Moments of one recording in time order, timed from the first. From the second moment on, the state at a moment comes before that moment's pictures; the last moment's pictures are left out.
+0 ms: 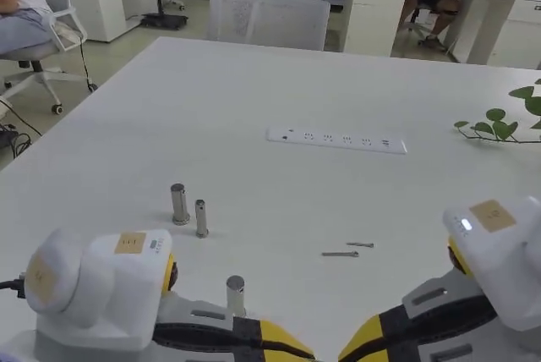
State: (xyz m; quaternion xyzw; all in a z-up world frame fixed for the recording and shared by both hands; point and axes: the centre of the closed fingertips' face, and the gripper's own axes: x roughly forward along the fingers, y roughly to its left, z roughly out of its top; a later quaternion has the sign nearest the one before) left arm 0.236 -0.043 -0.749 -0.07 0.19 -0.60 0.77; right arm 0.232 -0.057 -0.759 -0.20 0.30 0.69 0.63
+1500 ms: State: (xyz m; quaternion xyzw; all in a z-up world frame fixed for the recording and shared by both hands) left arm 0.239 -0.038 -0.766 -0.05 0.22 -0.58 0.78; right arm 0.239 -0.056 -0.761 -0.22 0.30 0.67 0.64
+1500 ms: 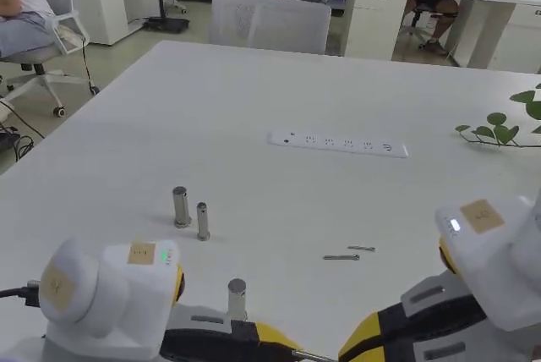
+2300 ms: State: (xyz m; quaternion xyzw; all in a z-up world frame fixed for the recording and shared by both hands) left arm 0.272 0.035 -0.797 0.00 0.26 -0.50 0.82; right arm 0.254 -0.053 -0.770 -0.22 0.32 0.63 0.67
